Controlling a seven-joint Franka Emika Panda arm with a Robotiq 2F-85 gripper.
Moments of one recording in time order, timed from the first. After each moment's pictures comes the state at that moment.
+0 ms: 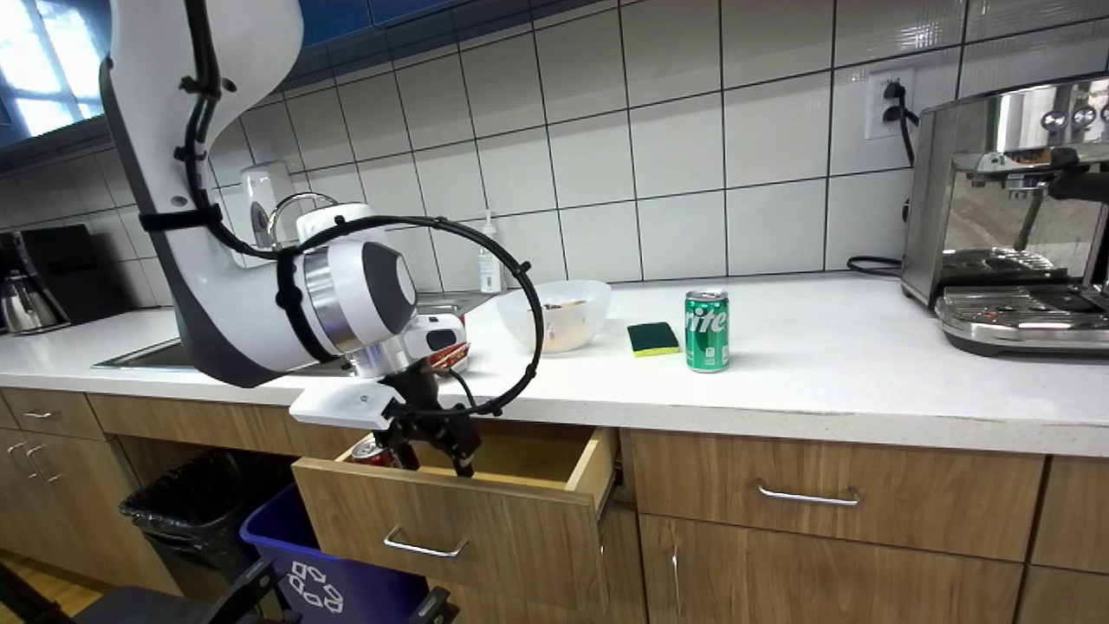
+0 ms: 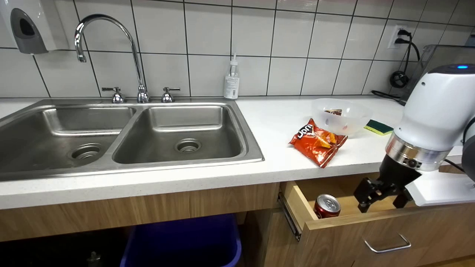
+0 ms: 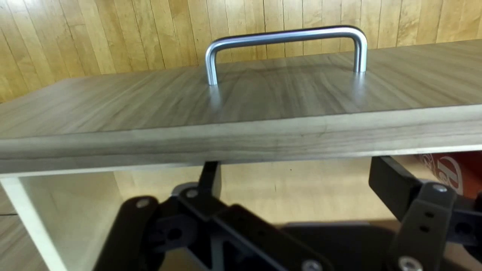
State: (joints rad) arm 0.08 0.32 -0.14 -2.70 -0.64 3.09 0.65
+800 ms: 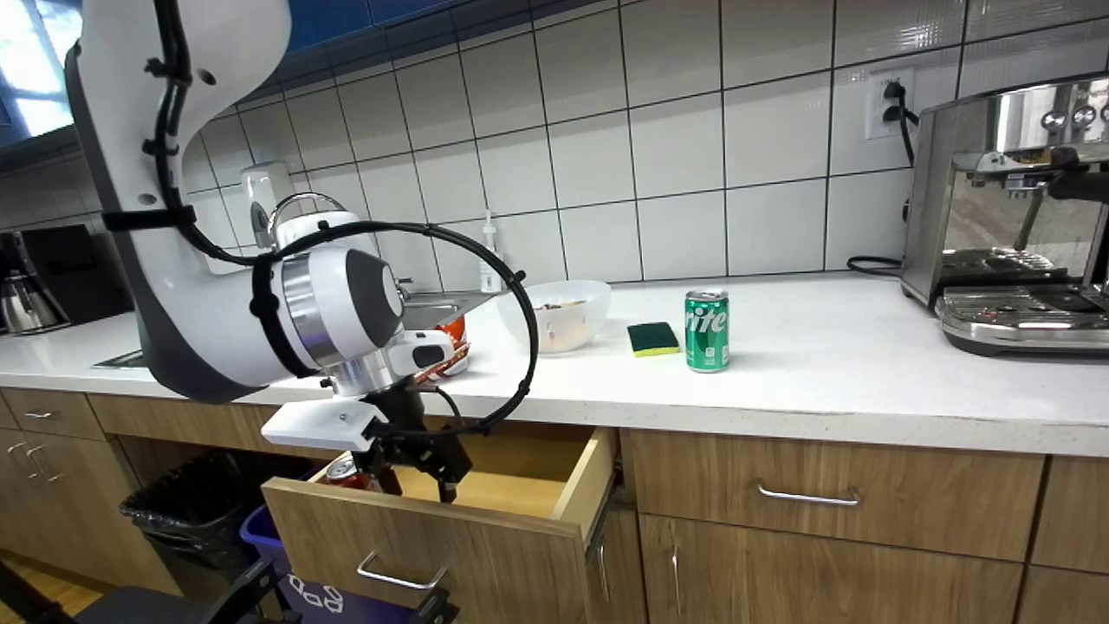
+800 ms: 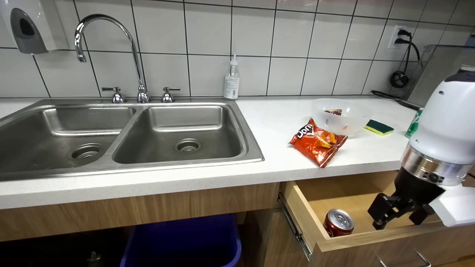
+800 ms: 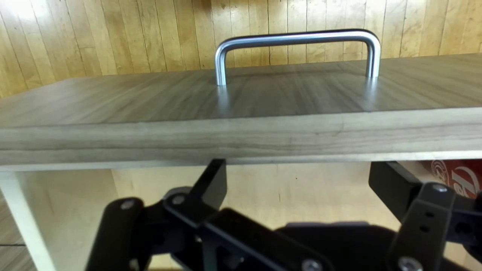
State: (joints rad) arm 0.07 0.29 -0.16 -2.78 -0.70 3.09 0.65
